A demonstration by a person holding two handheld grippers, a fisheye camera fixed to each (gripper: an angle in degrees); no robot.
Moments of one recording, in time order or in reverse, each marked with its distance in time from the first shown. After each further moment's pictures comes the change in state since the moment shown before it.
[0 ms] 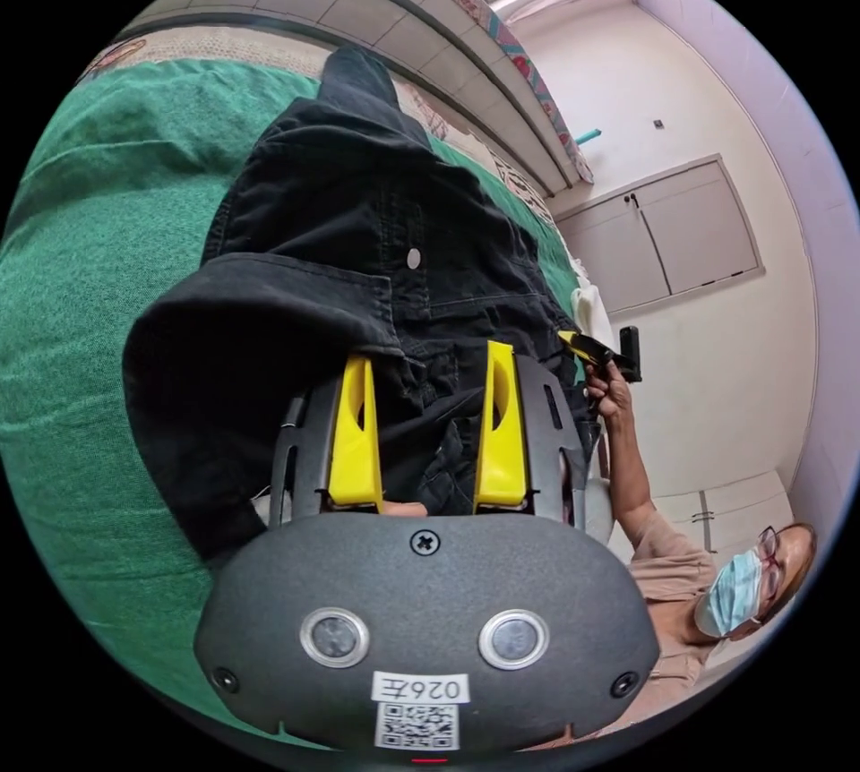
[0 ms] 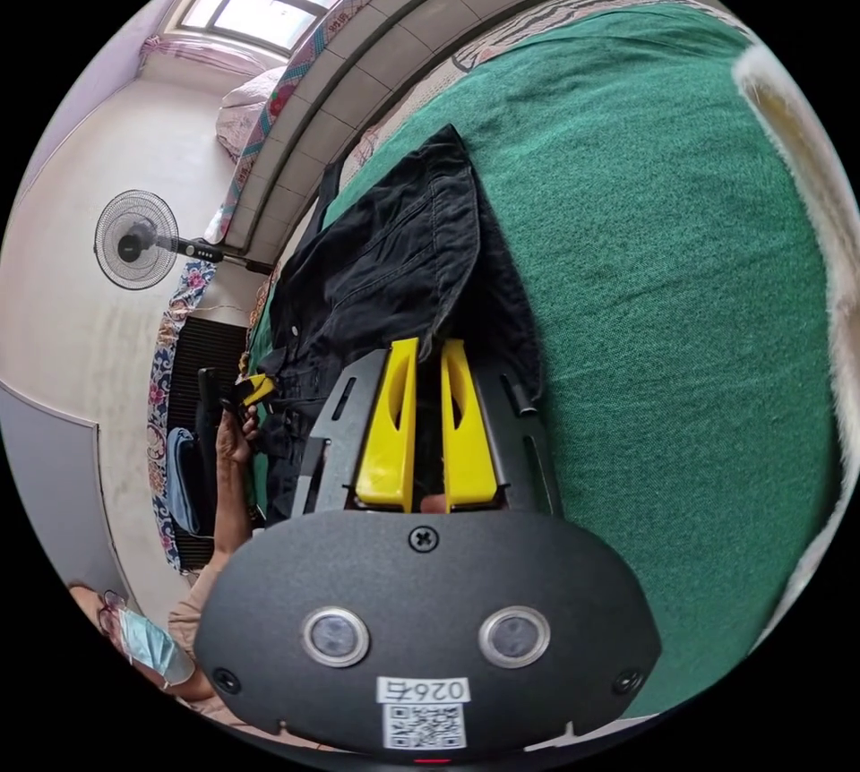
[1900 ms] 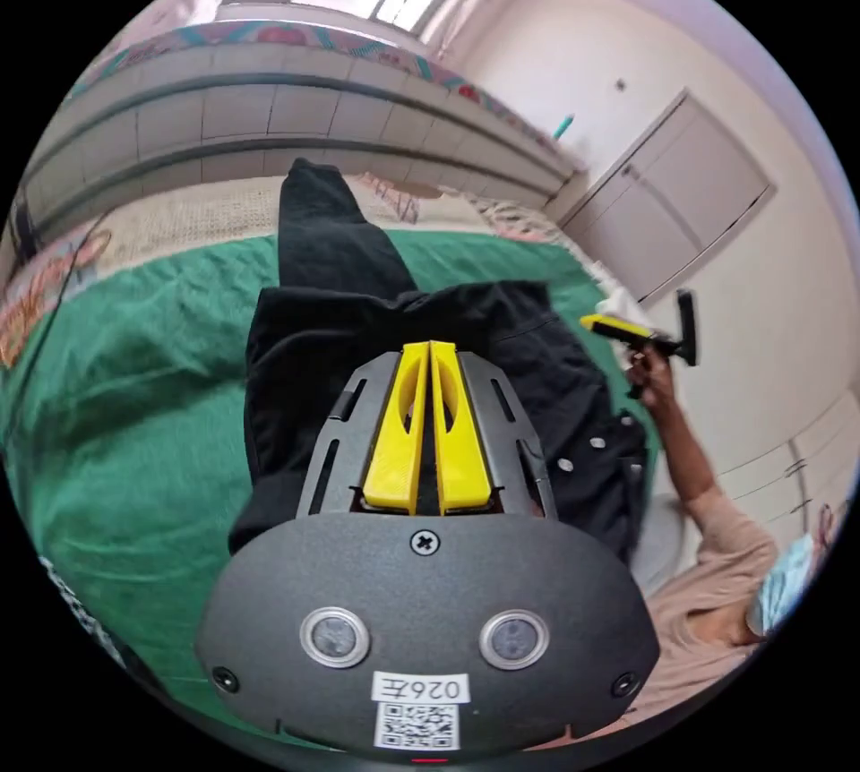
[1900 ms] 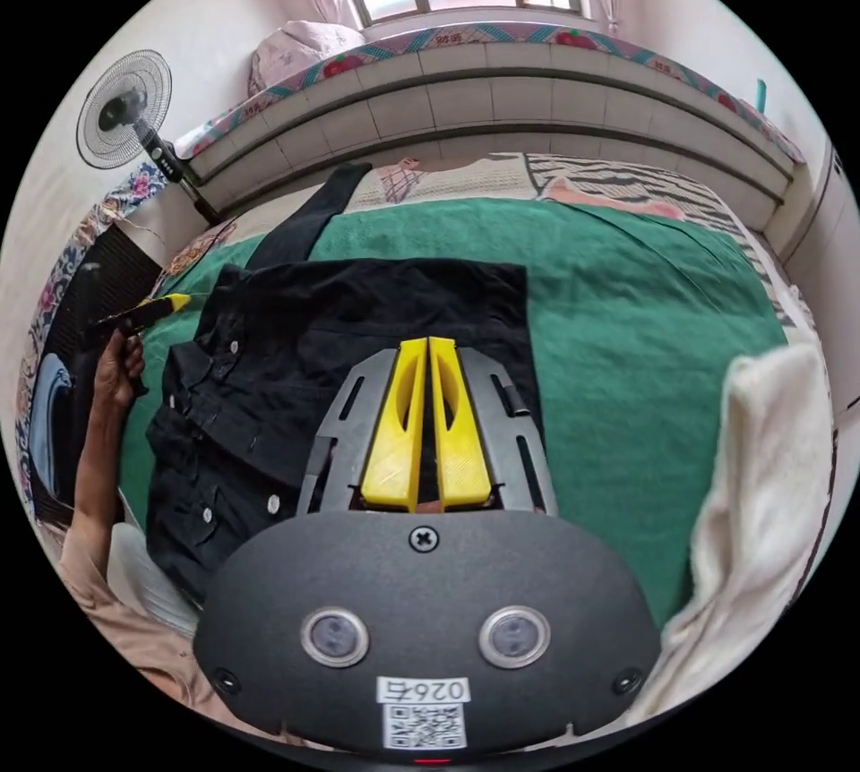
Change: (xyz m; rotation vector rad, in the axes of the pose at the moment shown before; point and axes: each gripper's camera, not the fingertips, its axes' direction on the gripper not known) left arm 0.146 -0.104 -0.169 0.116 -0.235 0.271; right arm -0.254 -0.144 -0.083 0.124 0.423 -0.377
